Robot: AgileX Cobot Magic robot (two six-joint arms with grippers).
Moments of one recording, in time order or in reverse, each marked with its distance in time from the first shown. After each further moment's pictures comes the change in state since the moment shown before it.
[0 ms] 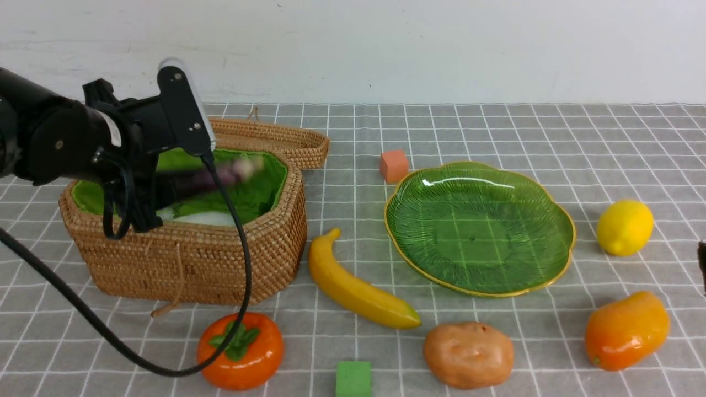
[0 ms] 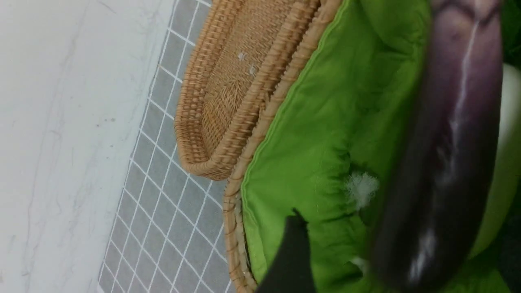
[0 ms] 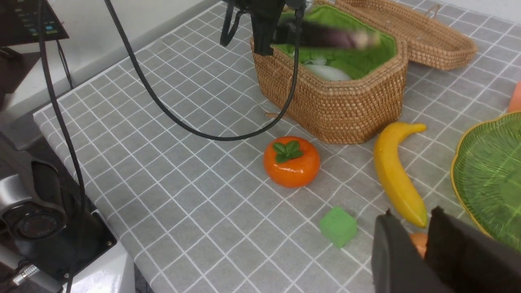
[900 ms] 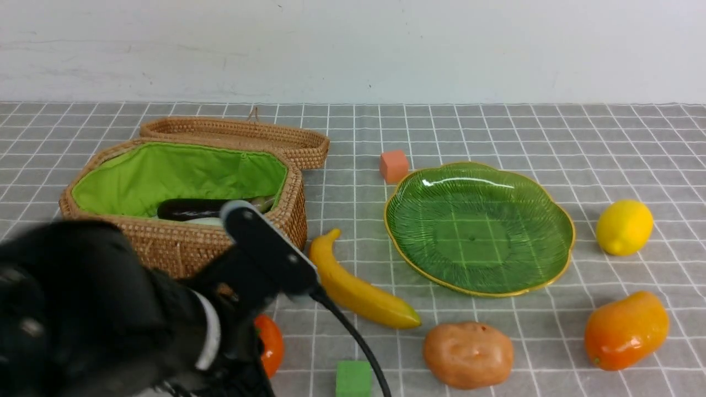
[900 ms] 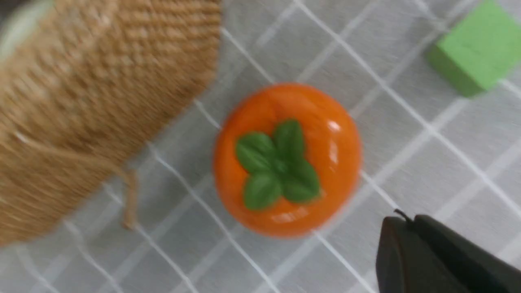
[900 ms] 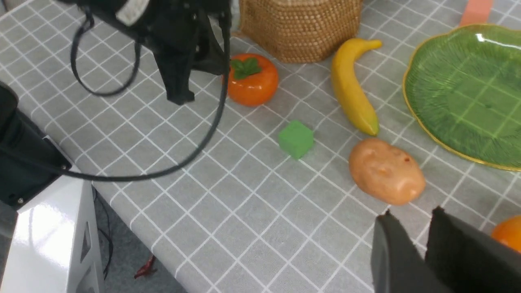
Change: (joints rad) right arm 0.000 -0.121 0.000 -0.174 0.235 0.102; left arm -0.677 -0.217 0.288 0.176 0.355 -1.109
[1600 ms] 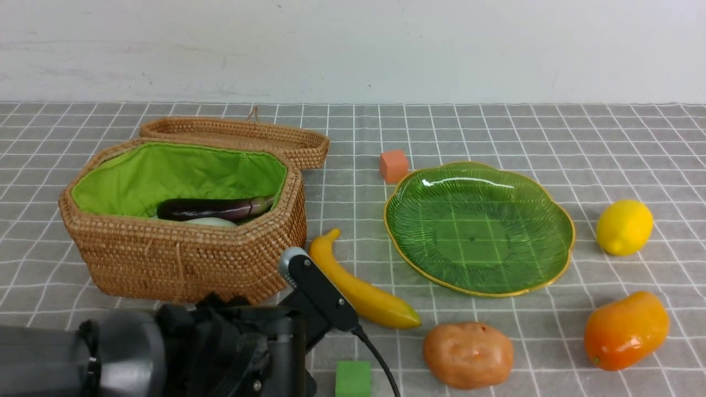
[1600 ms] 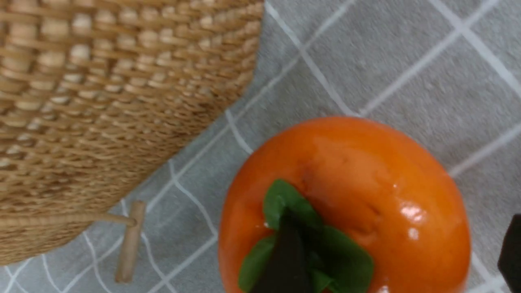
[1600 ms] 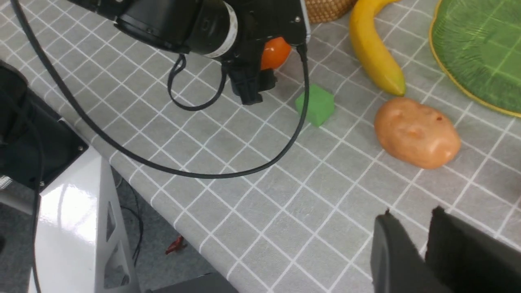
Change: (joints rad) right arm 0.000 -0.013 0.102 0.053 -0.015 0.032; left arm -0.008 0.357 -0.005 0.330 -0.037 -0.385
